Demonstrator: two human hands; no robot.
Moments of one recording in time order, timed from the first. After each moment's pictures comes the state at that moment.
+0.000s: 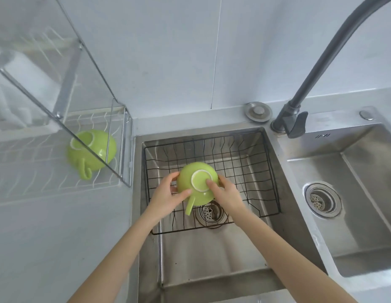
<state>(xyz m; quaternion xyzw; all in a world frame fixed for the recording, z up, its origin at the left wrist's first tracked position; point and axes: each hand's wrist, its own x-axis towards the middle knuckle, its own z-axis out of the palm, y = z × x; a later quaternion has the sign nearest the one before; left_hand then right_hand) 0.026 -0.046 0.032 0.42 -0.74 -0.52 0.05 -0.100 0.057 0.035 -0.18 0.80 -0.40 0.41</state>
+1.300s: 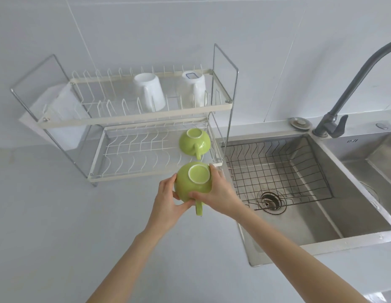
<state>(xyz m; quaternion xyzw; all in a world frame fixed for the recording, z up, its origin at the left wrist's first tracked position) 0.306 -0.091 0.094 0.38 -0.80 -0.41 0.21 0.184 -0.015 0.128 -0.39 0.80 -0.34 0.31</state>
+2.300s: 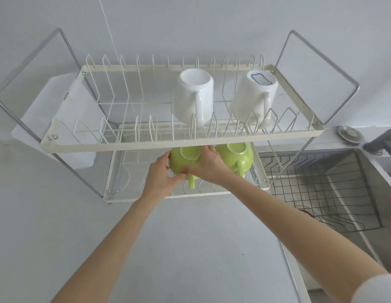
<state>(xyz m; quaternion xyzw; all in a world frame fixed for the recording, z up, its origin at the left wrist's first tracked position) 0.298 -0.280 0.081 0.44 -0.78 -0.41 0.18 0.174 -0.219 0.112 -0.43 0.82 -0.24 0.30</state>
